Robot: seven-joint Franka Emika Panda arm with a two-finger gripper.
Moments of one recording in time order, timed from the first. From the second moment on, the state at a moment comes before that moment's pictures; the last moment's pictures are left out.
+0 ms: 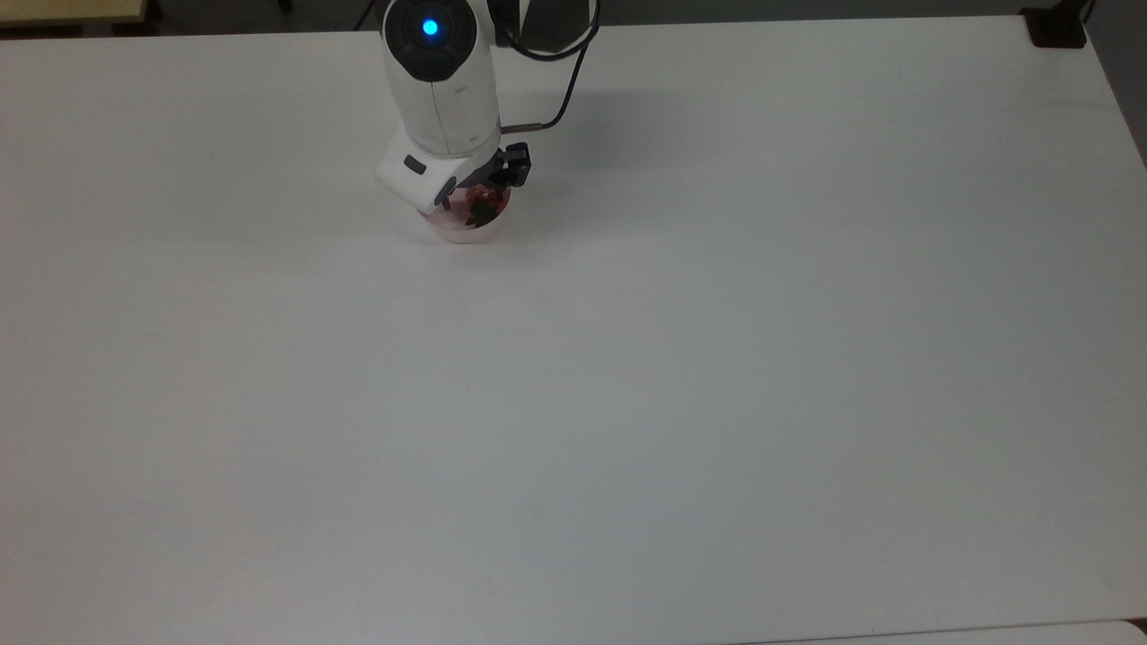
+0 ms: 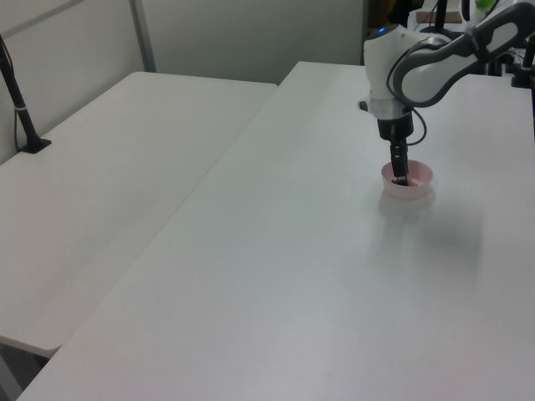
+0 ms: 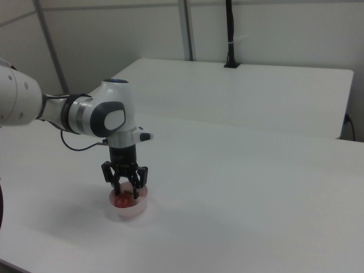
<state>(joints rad) -0.01 0.21 0.02 -2.03 -0.04 2.03 -0.19</state>
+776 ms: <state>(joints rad) -0.01 0.23 0.03 -2.03 -0.04 2.05 -0.15</state>
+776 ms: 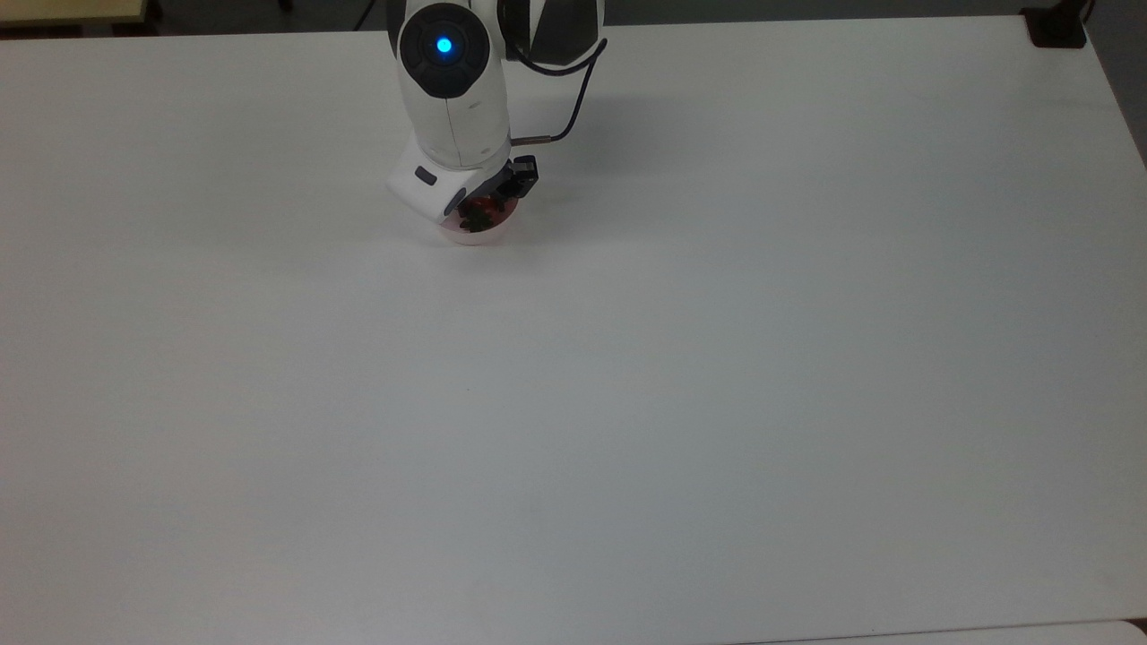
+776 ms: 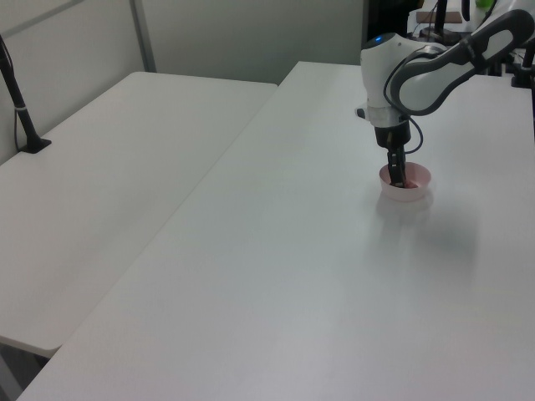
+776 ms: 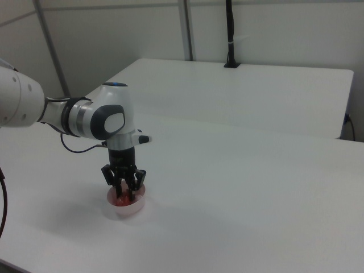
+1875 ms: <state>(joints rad) -0.25 0.07 0.01 -2.00 -0.08 1.95 -0.42</state>
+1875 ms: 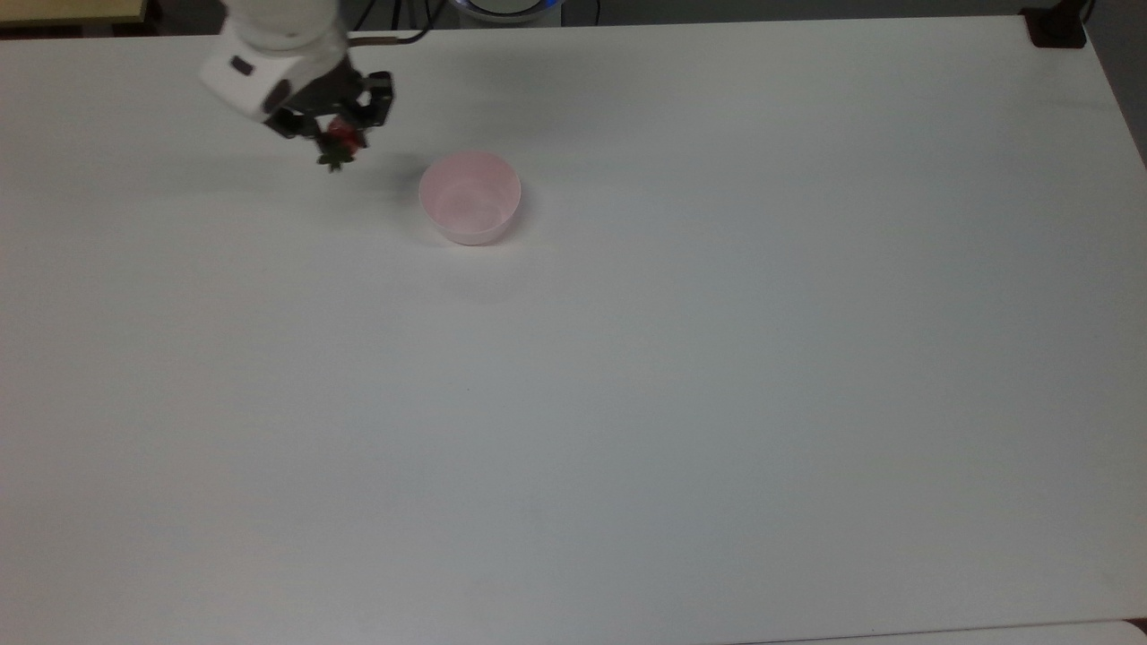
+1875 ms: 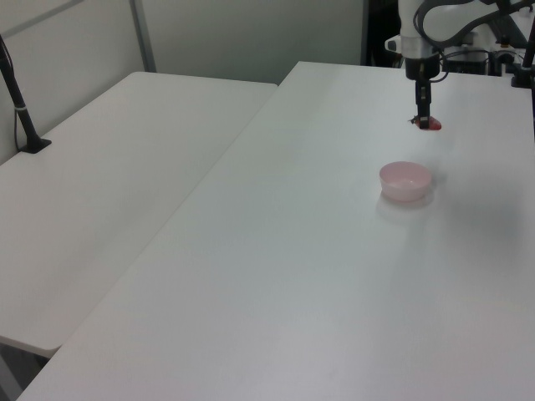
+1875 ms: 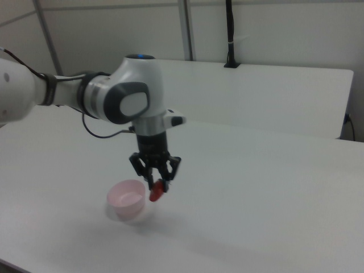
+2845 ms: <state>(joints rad) -0.44 0.31 0.01 -1.90 -0.18 2.11 -0.52</state>
